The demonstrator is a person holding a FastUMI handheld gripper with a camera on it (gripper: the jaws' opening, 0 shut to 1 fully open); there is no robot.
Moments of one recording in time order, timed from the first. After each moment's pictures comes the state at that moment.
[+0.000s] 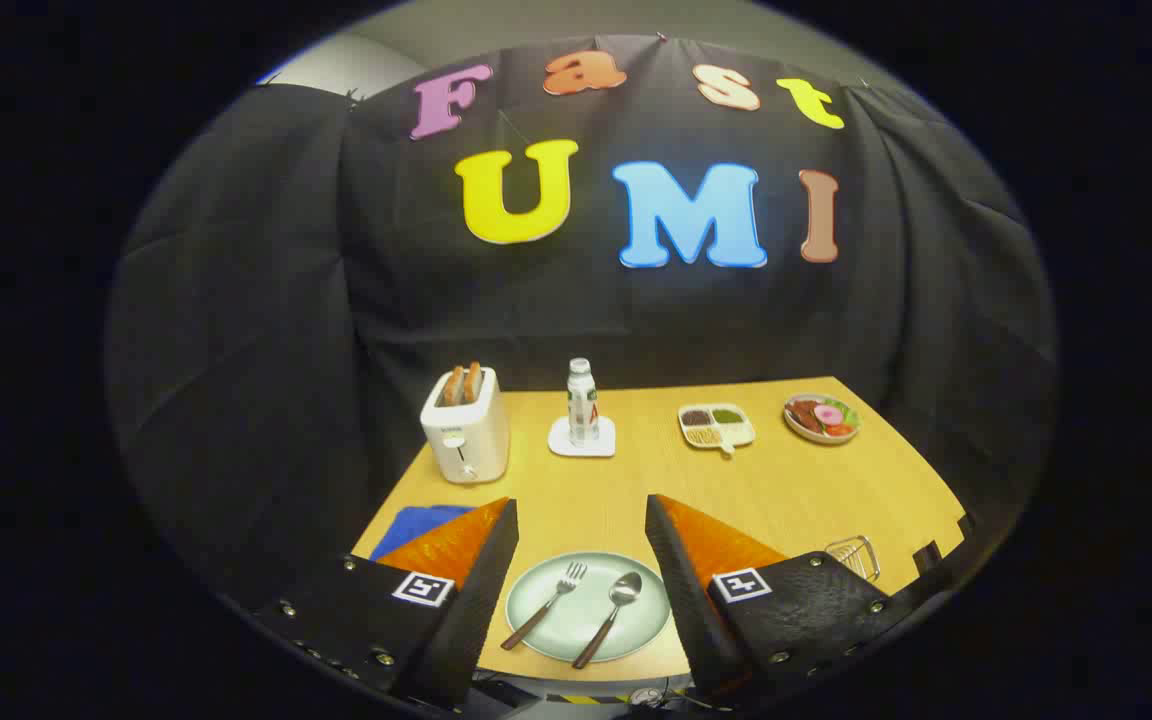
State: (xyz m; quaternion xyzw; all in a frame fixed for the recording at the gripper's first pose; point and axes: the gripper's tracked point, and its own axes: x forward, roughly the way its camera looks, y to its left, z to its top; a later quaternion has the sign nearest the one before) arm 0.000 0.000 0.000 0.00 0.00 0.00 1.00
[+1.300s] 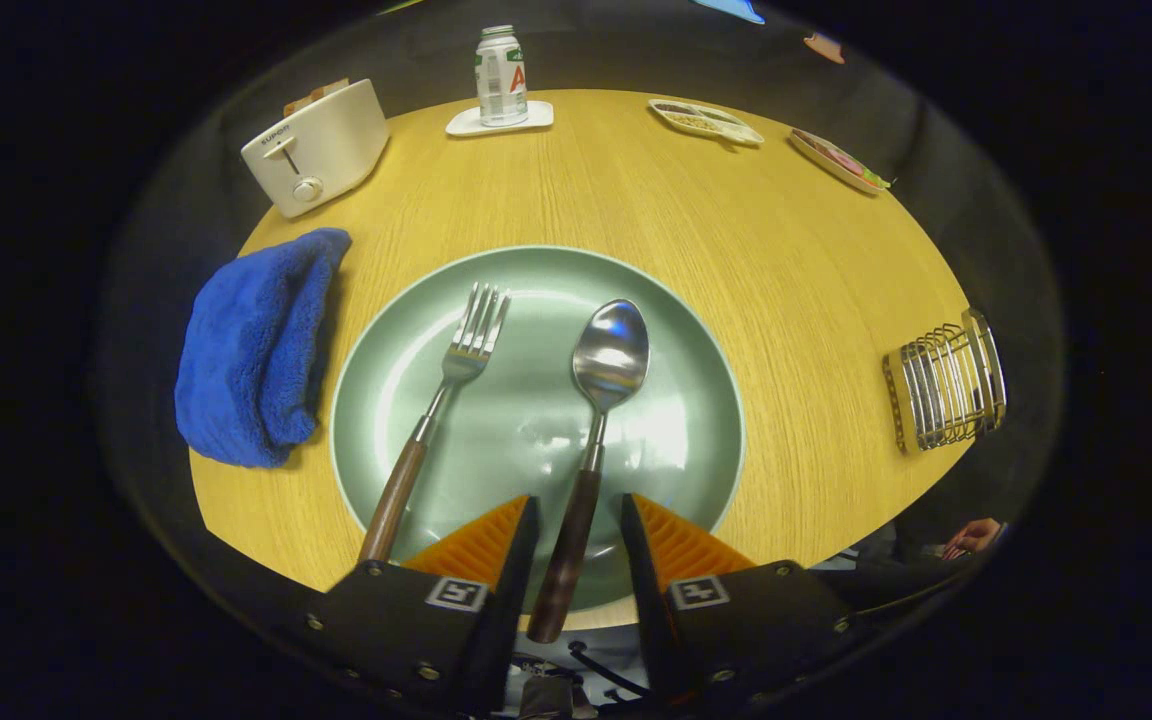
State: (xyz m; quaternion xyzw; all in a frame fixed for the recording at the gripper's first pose) arm 0.117 -0.013 -0.248 0.04 0.36 -0.07 0.93
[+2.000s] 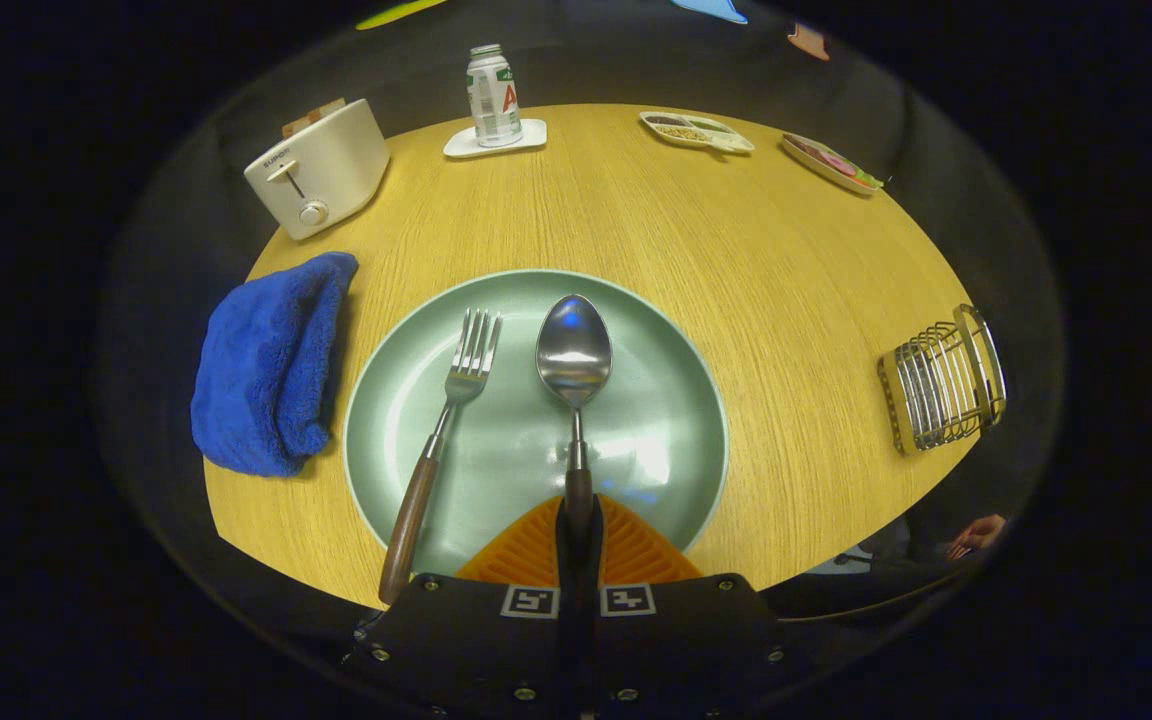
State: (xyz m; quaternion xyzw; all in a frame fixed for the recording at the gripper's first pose) arm 0.116 -0.020 -0.226 0.04 0.32 -0.08 0.94
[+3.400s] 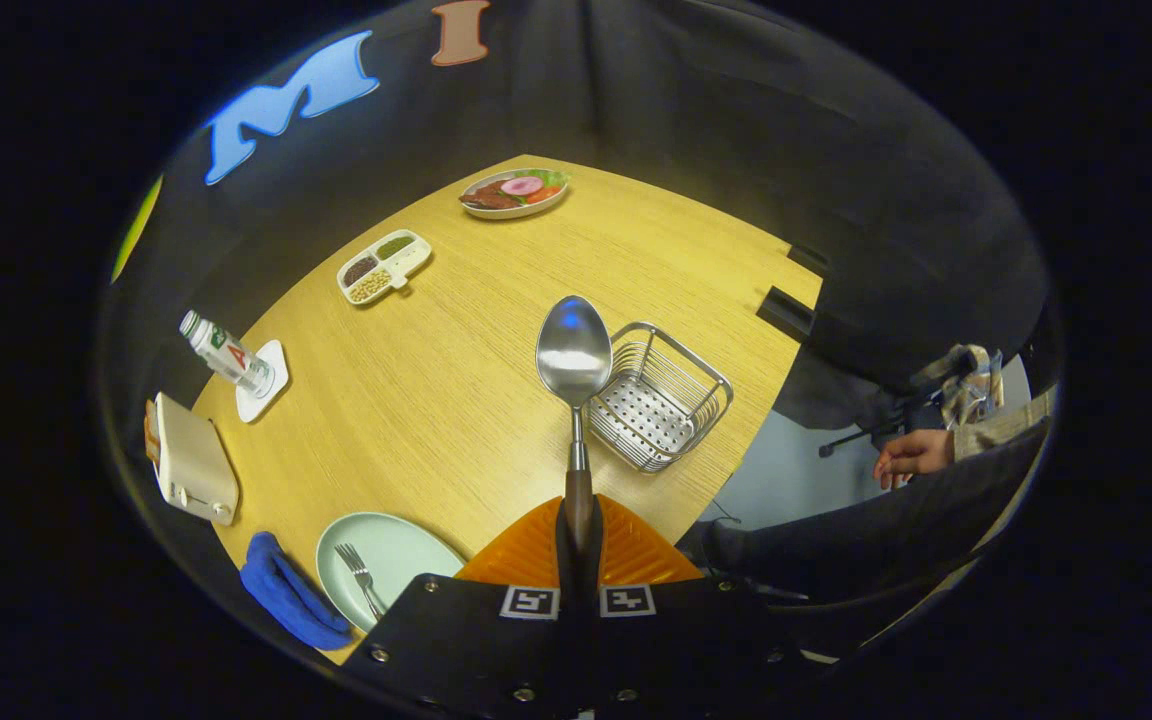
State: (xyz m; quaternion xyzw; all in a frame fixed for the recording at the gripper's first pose) arm 0.039 -0.209 -0.140 0.32 0.23 -0.31 0.86
